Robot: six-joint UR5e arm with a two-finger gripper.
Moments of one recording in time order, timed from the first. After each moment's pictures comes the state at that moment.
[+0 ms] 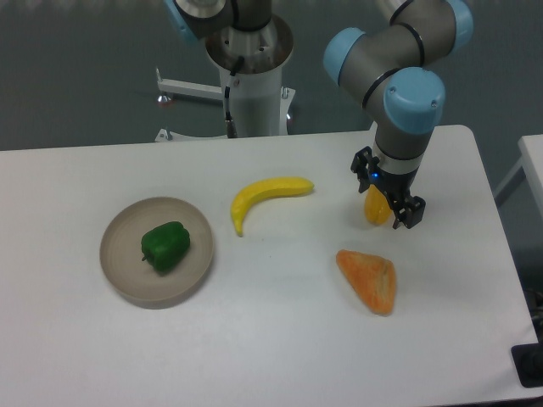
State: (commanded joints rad) arm 2.41 -1.96 -1.43 -1.27 1.60 1.53
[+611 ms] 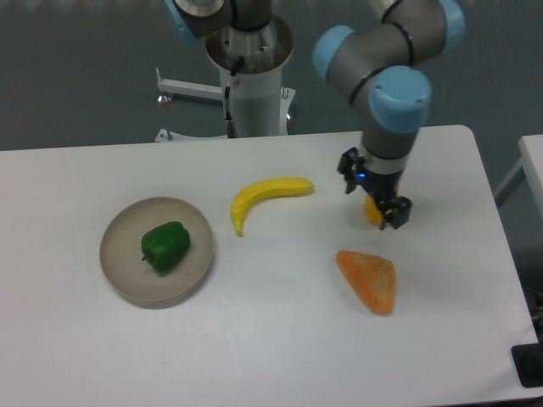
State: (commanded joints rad) arm 2.24 -1.91 -1.47 -1.27 1.58 1.22
